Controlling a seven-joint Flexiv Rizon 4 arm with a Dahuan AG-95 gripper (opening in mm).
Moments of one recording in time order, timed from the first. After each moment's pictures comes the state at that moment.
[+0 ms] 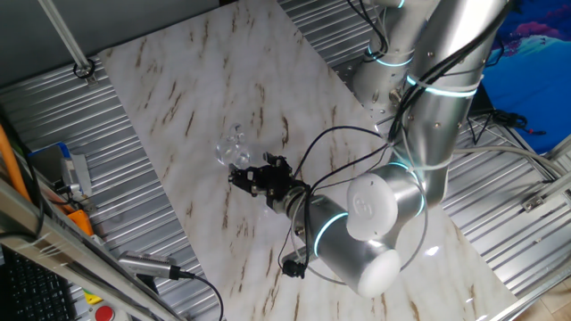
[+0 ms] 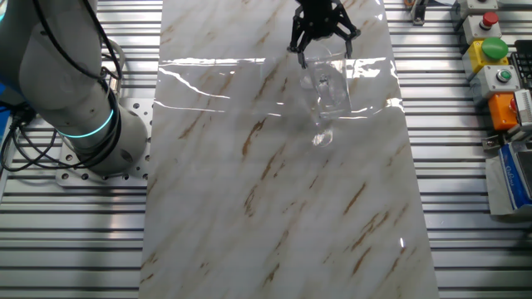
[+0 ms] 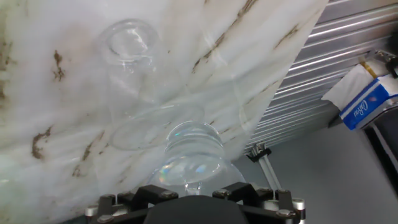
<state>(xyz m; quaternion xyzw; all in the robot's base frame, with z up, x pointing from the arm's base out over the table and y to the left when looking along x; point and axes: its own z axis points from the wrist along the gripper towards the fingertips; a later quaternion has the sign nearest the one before) 0.489 0.128 0.131 0.55 -0.65 0.46 0.26</state>
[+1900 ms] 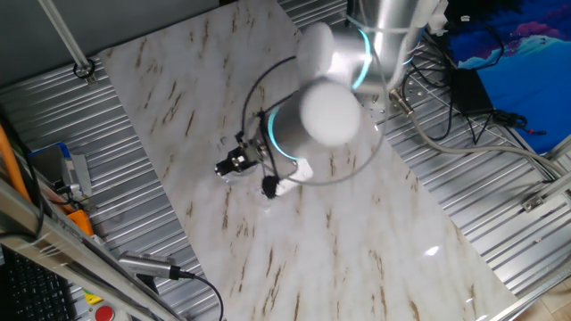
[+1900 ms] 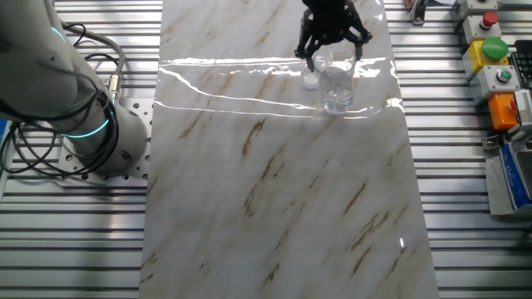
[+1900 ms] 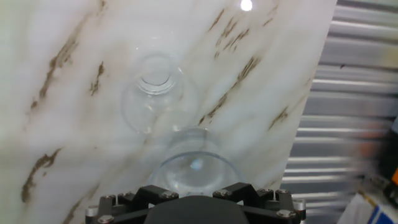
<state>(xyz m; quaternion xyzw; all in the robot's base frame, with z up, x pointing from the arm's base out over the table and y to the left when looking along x) 0.513 0.112 0.142 0.73 -0.64 0.21 0.08</state>
